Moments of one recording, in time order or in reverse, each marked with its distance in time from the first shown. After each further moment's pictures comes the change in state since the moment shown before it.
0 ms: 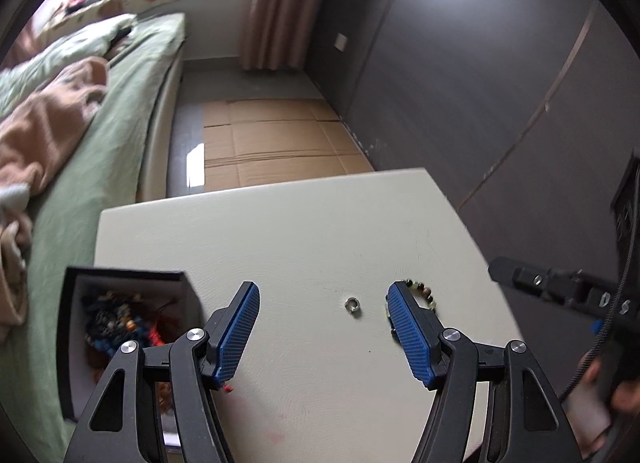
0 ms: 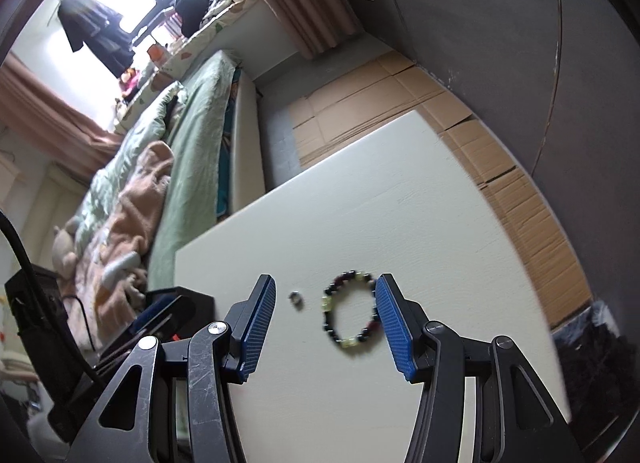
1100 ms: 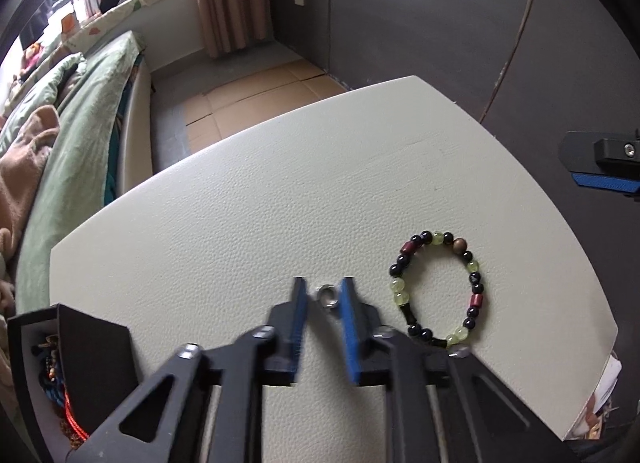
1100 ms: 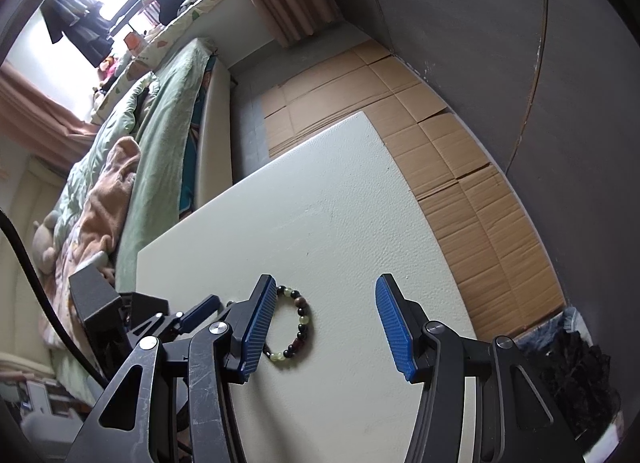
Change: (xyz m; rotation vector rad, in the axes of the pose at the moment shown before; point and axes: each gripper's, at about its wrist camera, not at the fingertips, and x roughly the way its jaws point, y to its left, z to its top) left arm 0.087 -0.042 -0.018 0.245 0.135 0.120; right arm 0.009 -0.044 0.025 0.020 0.046 -0.066
